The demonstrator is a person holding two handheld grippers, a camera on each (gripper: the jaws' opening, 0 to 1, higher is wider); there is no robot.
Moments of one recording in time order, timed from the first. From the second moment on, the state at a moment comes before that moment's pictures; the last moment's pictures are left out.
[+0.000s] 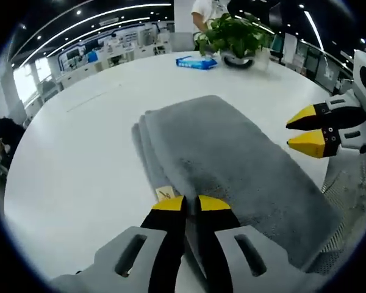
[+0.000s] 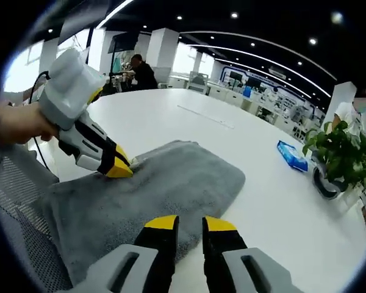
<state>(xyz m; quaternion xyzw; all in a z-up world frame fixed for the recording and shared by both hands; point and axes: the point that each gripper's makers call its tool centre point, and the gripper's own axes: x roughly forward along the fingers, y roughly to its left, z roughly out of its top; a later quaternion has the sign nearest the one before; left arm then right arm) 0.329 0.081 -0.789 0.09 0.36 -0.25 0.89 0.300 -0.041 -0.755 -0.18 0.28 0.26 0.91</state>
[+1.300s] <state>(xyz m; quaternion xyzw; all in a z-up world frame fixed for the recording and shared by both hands) 0.310 0.013 -0.769 0.26 0.24 -0.39 0.85 0.326 0.020 -0.756 0.09 0.33 0.32 0.88</state>
